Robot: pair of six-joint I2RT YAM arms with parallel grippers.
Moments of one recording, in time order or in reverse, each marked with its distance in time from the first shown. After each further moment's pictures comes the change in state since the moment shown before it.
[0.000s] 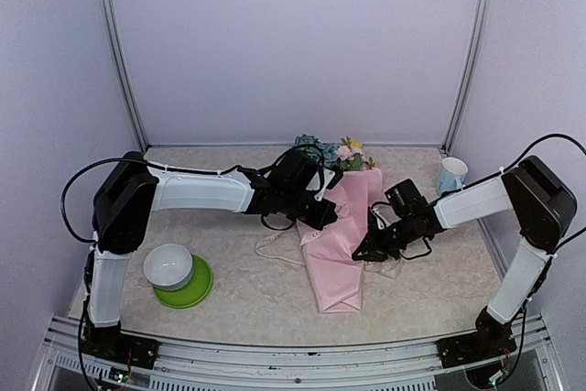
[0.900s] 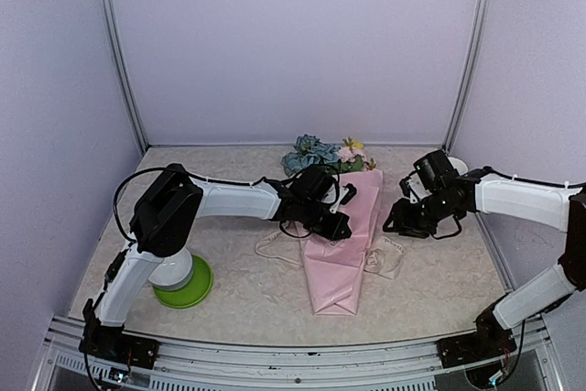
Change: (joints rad) left arm 0.005 0.306 0.251 -0.047 0.188 -0.056; right arm -0.035 -0.336 0.079 -0.389 0.303 -0.023
